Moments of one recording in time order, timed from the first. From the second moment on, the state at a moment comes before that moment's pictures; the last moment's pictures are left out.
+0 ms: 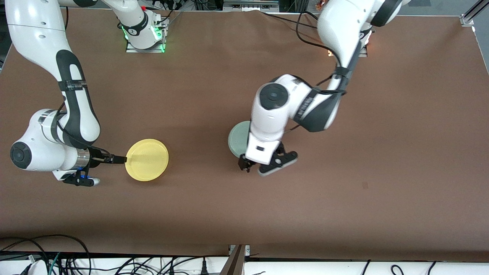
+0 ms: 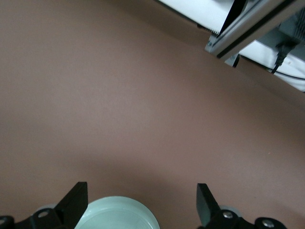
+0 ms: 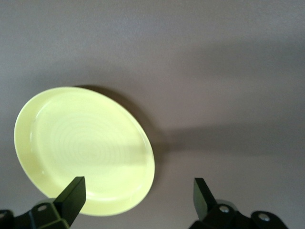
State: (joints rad) left arm -0.57 0.84 -0.01 -0.98 0.04 2.06 -1.07; right arm 0.07 0.69 -0.12 -1.50 0.26 1.99 -0.03
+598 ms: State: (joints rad) left arm -0.32 0.64 -0.01 -0.97 -0.15 1.71 -0.54; right arm 0.07 0.75 -0.10 -1.56 0.32 2.13 -0.05
